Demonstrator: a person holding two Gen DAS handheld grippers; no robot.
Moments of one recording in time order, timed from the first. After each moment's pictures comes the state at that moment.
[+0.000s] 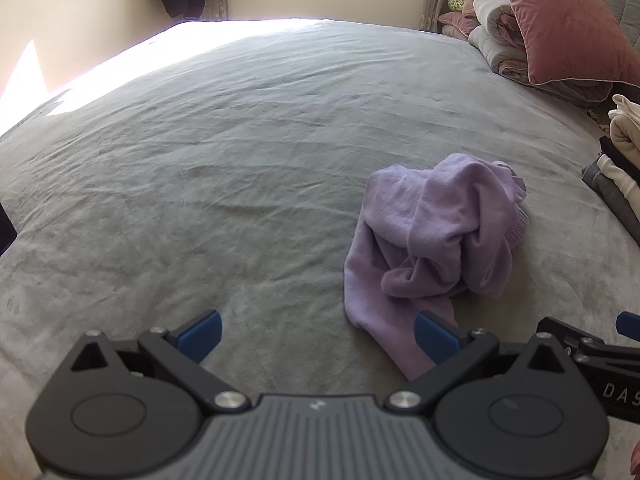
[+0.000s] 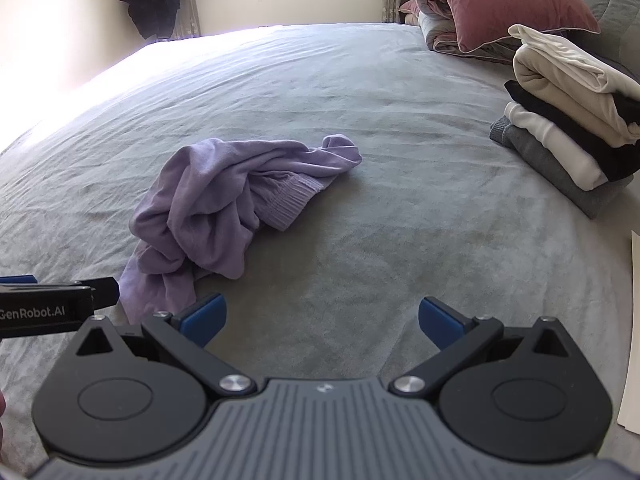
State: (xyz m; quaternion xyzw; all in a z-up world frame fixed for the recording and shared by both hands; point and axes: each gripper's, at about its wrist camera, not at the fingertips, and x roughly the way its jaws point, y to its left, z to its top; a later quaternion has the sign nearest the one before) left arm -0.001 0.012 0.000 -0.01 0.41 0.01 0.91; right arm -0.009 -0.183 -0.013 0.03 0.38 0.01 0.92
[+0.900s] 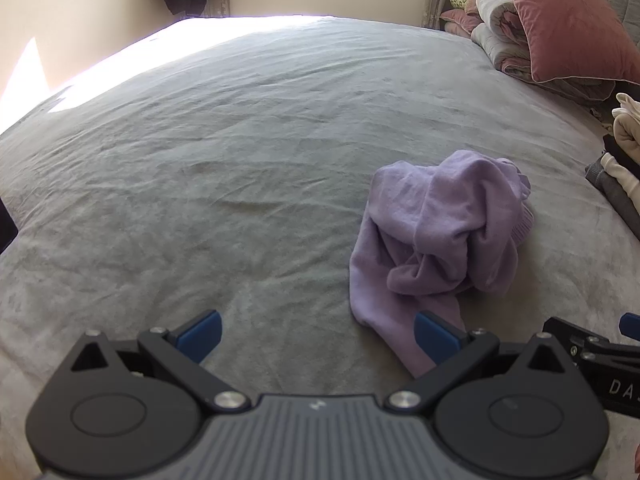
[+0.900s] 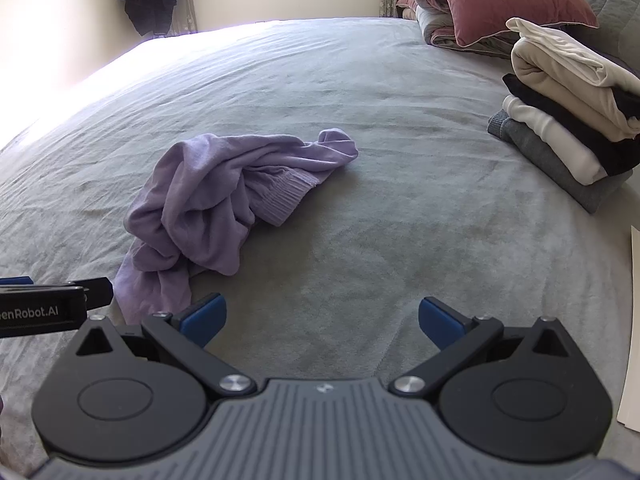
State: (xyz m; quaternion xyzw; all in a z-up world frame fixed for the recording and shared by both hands) left arm 0.000 0.014 0.000 -0.01 0.42 0.01 0.91; right arm -0.007 -0.185 -0.014 0.03 0.39 0.01 0.92
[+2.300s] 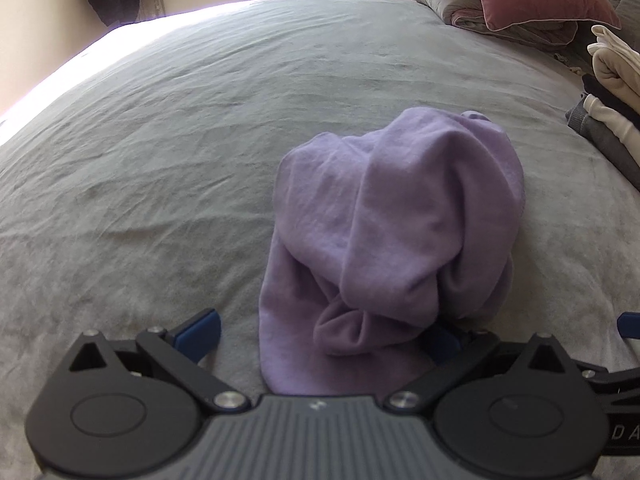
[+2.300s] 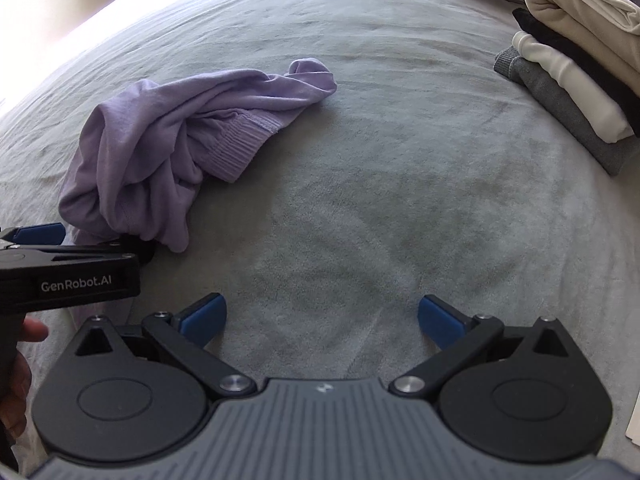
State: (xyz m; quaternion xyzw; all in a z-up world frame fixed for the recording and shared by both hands) left arm 0.058 -0.031 -0.043 0.05 0.44 -0.06 0.89; right arm 0.031 -0.208 -0.045 0.04 0.48 0.00 0.88
